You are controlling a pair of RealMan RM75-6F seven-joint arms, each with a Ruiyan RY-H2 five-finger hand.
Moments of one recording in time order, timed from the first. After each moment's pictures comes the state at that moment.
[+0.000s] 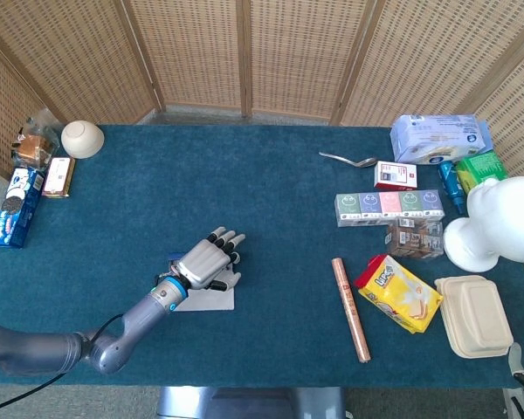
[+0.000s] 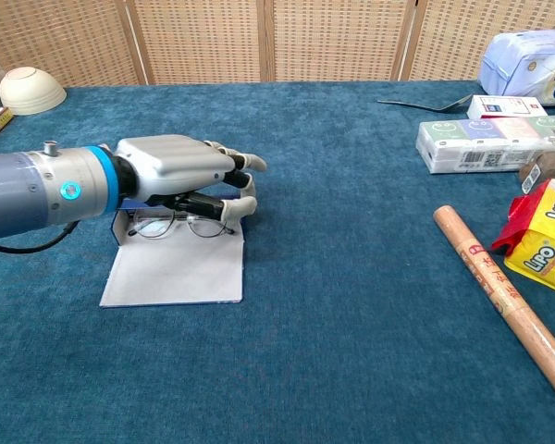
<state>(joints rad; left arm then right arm) -0.96 -1.57 -0.02 -1.54 1.00 0.85 0.55 -0.22 -1.11 0.04 -1.61 -1.63 1.83 0.13</state>
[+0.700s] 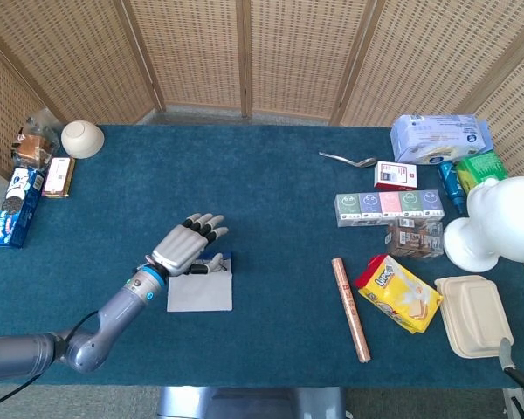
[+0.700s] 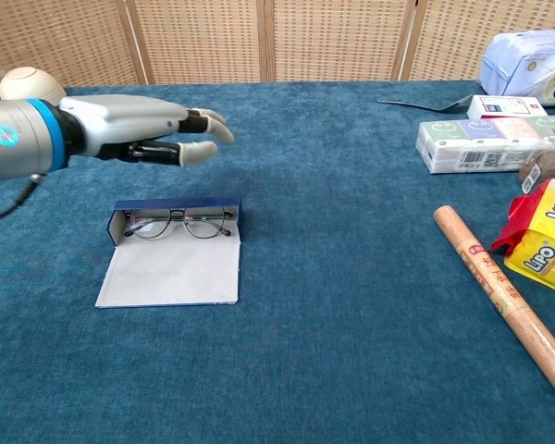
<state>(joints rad) -0.91 -1.42 -0.07 -1.64 0.96 0.87 0.45 -0.20 -1.12 0.04 -1.61 -1.63 1.80 0.11</state>
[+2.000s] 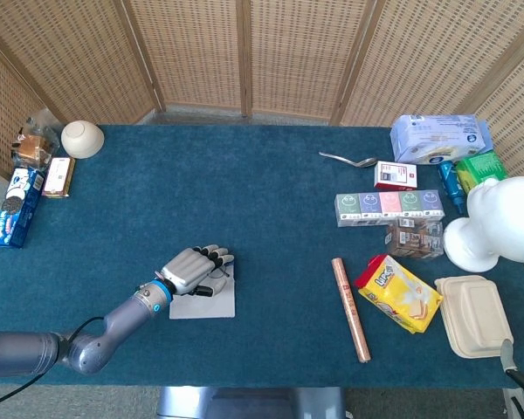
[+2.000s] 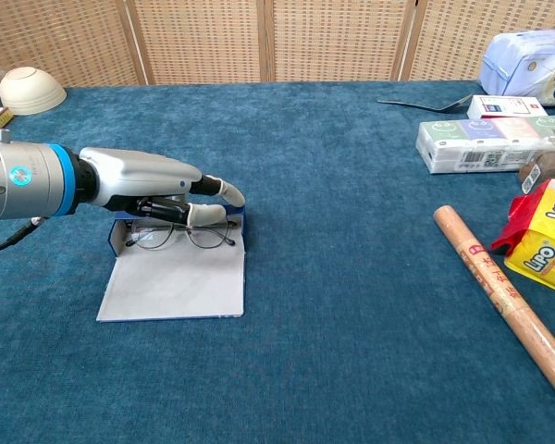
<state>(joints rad) -0.98 -1.42 0.00 -1.69 0.86 0.73 0.46 -0.20 -1.11 0.03 -1.62 -1.64 1.82 0.10</state>
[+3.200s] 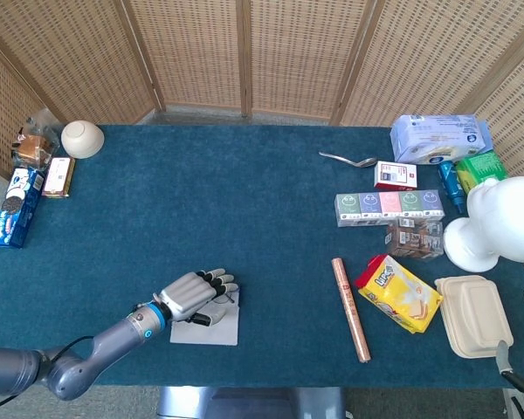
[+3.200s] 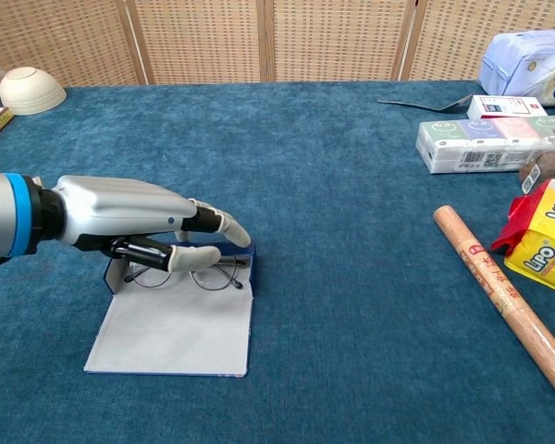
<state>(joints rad) -0.93 -1.35 0.08 -1.83 1.06 0.76 0.39 -0.20 -1.11 0.03 -1.64 -1.67 1.83 0.07</state>
